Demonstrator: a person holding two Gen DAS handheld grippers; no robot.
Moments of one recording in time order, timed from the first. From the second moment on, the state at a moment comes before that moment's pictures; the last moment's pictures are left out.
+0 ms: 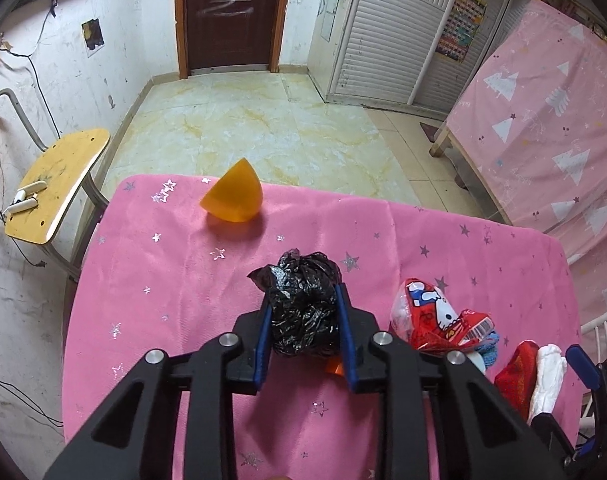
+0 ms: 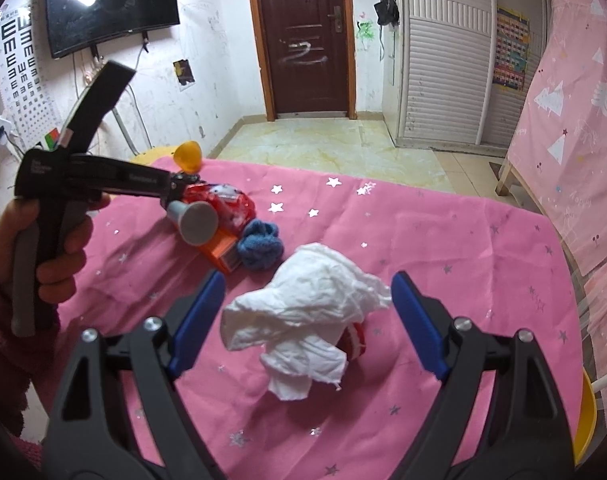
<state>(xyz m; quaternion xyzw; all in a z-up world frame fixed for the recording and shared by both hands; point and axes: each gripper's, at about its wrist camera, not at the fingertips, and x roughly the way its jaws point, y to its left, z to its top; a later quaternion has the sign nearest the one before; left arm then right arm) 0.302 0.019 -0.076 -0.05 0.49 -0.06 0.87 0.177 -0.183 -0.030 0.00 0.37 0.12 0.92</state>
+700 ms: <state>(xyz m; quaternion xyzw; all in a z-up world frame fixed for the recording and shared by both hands) 0.267 0.021 -0.028 -0.05 0.44 -0.06 0.89 0.171 -0.186 -0.032 0.01 0.37 0.12 0.92</state>
